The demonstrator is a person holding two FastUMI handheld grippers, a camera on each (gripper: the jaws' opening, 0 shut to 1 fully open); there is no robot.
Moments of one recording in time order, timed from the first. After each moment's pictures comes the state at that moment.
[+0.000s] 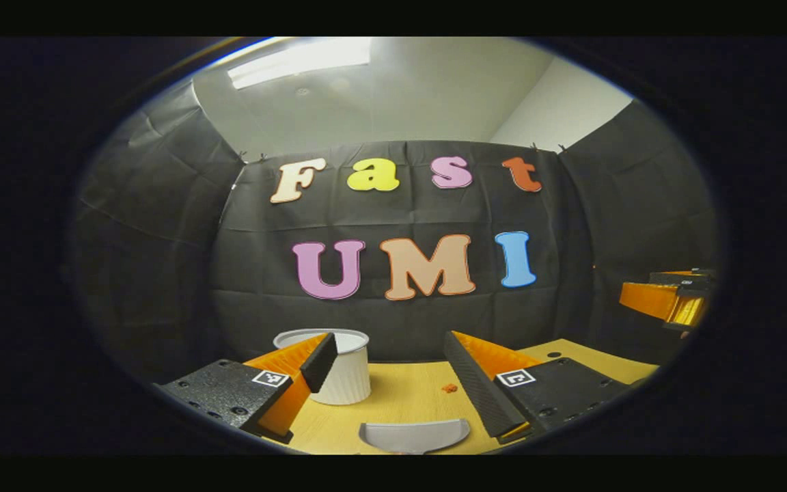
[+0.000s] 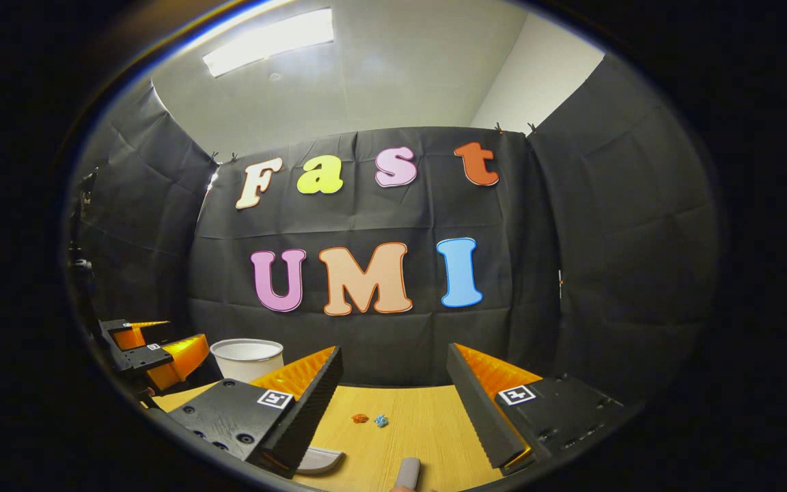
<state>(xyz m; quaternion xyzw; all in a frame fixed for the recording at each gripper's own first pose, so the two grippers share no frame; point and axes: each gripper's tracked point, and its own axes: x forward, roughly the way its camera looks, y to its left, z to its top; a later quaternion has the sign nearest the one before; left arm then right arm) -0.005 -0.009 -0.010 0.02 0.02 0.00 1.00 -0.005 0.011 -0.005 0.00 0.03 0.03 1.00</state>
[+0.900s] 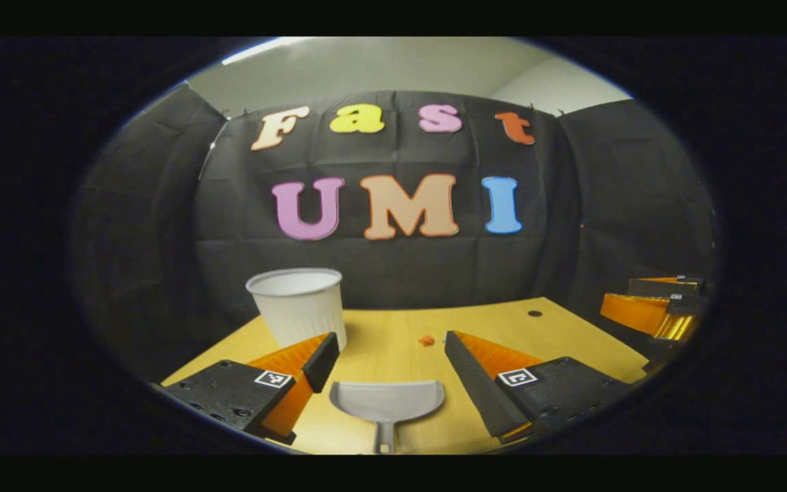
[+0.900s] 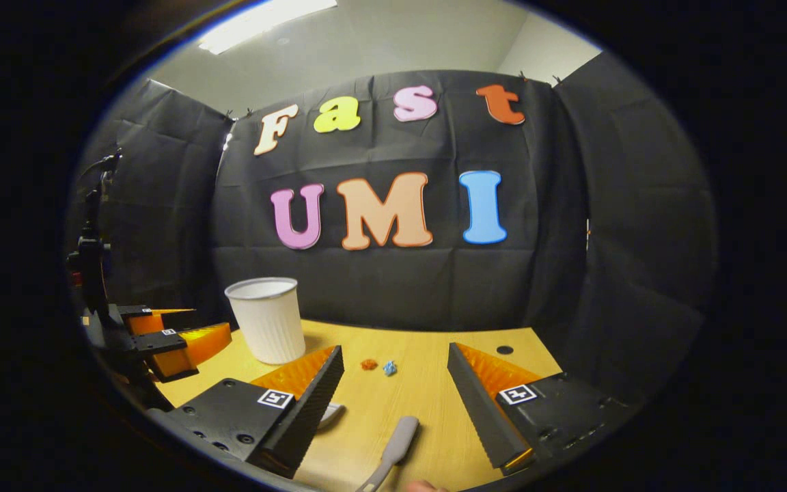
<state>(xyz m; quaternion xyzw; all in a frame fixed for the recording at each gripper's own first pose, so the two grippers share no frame) -0.028 -0.047 -0.127 -0.01 0.21 -0.02 0.98 -0.007 -0.009 -0.124 -0.02 0.20 0.09 0.97</state>
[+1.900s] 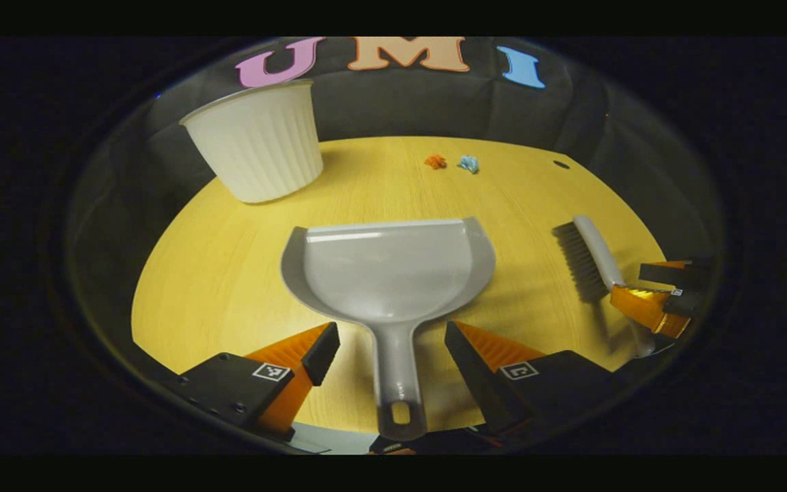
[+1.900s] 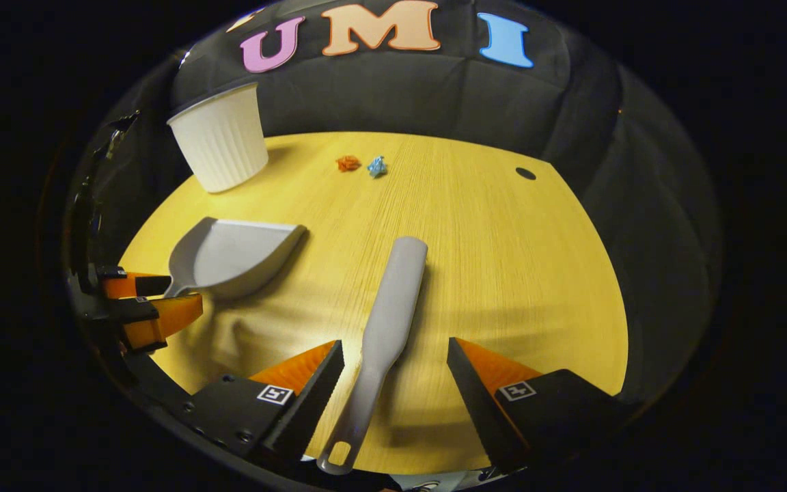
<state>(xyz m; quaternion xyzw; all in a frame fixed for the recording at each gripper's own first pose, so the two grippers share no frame) -0.105 -0.025 -0.322 0.00 0.57 -0.05 0.82 -0.079 -0.028 -0.381 -0.08 0.57 0.05 0.82</state>
